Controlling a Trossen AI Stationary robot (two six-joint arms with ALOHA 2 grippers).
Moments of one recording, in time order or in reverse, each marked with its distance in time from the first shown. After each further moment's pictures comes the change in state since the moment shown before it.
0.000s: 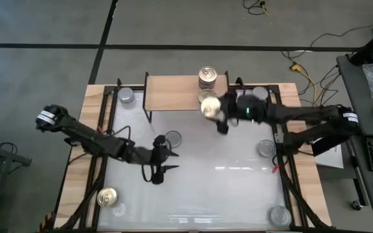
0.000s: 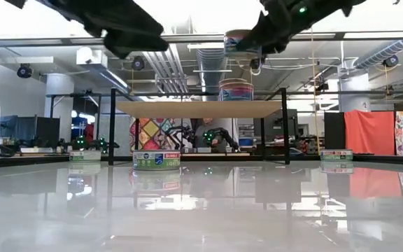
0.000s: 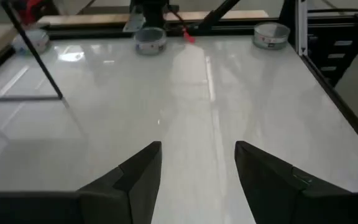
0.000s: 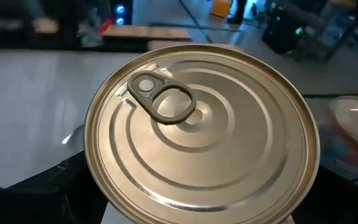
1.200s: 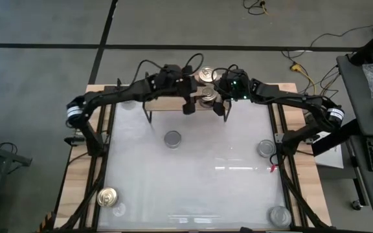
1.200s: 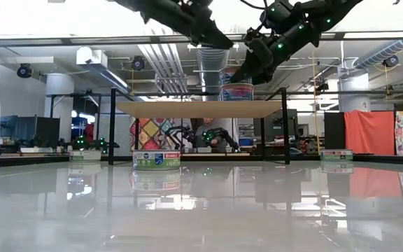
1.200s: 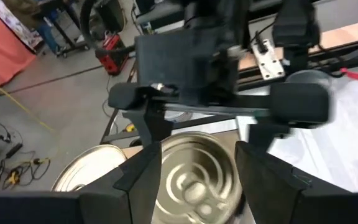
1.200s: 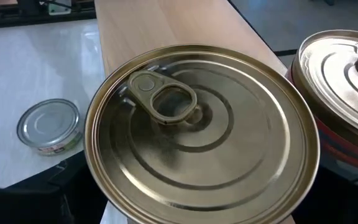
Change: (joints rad) left arm 0.712 0.393 0.782 -0.305 0.435 0.577; right arm -0.331 0.222 0.131 -0.090 -0.339 -0.052
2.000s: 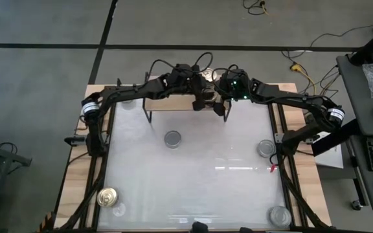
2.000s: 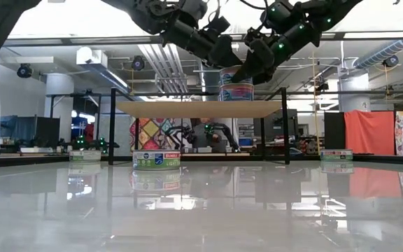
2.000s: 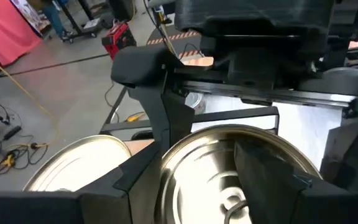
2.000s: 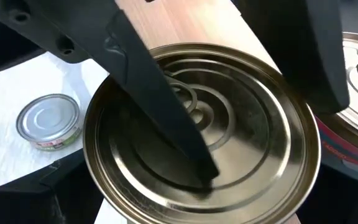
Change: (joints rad) left arm 0.044 0.179 0.070 0.101 -0.006 -0.055; right arm 0.000 -0.001 0.000 -0.010 -0.003 -0.030
